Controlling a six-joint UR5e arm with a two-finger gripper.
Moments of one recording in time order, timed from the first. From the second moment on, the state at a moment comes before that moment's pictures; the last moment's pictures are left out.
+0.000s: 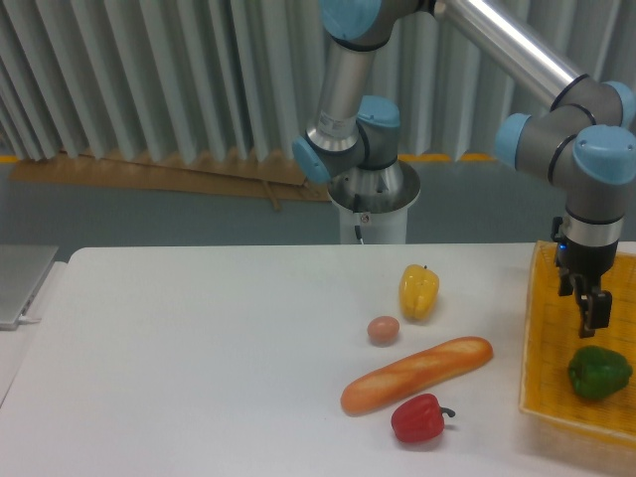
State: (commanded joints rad) arm 2.82 -1.93 -1.52 -1.13 1.57 2.14
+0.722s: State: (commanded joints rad) arm 2.83 -1.96 -1.51 -1.10 1.57 2.14
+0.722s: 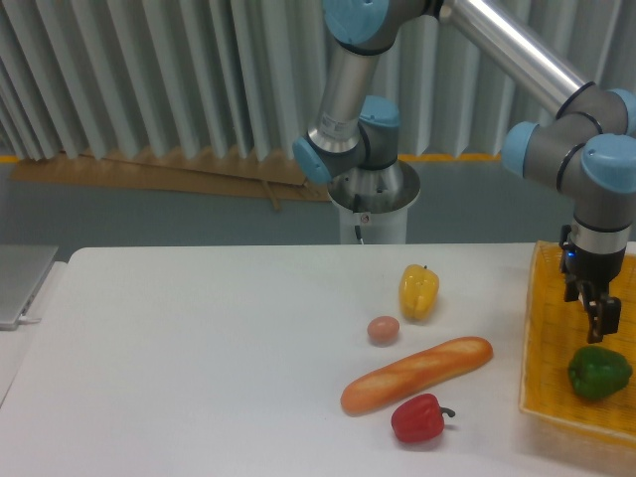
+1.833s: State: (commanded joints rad) arm 2.83 -2.05 -1.45 -1.05 1.56 2.12
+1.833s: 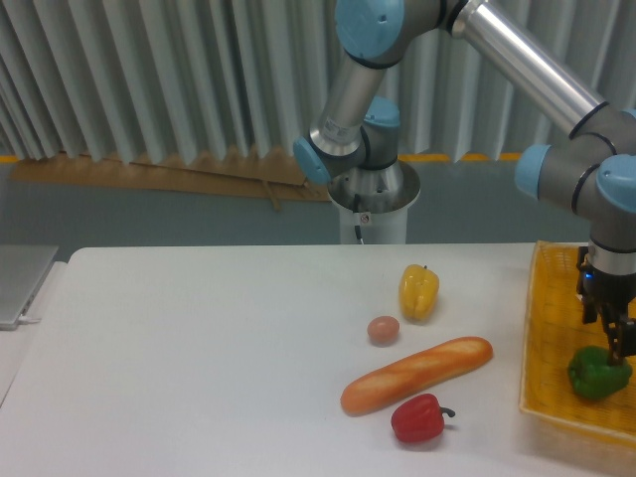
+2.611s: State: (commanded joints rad) arm 2.82 -2.11 -1.42 -1.02 1.56 2.07
